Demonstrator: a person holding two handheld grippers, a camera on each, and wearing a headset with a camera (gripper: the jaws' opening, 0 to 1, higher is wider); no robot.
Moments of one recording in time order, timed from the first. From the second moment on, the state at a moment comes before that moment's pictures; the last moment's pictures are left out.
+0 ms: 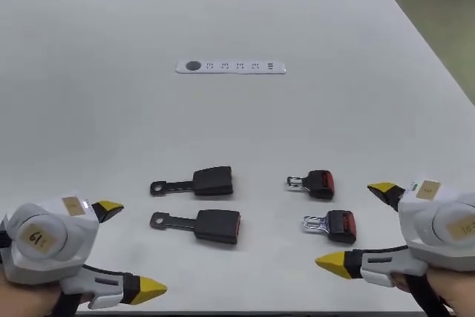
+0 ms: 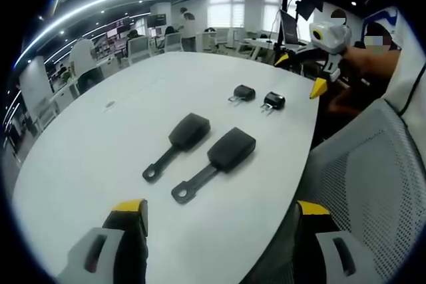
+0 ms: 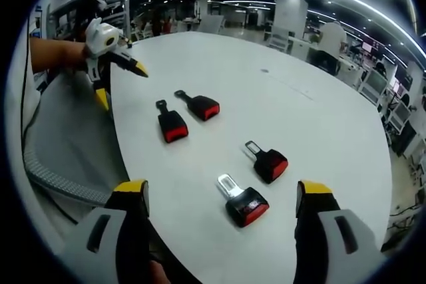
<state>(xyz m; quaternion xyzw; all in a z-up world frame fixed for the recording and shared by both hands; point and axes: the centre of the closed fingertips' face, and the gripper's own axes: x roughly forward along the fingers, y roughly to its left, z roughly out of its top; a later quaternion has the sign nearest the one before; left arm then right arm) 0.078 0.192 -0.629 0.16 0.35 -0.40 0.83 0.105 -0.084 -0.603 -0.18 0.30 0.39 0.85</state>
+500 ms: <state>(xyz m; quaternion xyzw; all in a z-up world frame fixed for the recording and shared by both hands) 0.074 0.176 -0.620 0.17 0.34 -0.42 0.82 0.106 -0.082 -0.600 -0.20 0.30 0.41 0.84</state>
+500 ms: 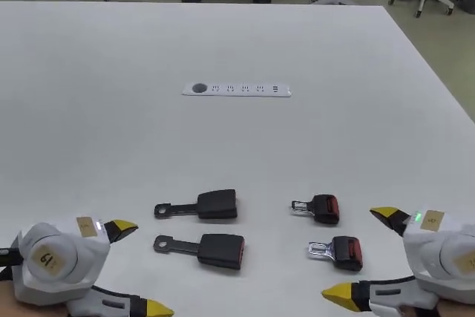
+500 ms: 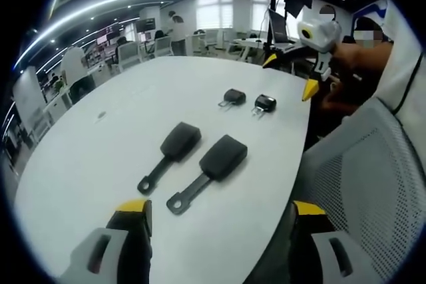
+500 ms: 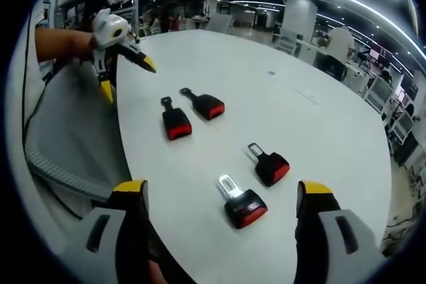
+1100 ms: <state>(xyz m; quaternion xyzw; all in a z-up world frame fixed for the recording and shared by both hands) 0.083 0.160 -0.619 0.19 0.32 -0.45 0.81 0.111 -0.083 -0.603 -0.21 0.32 0.41 0.83</state>
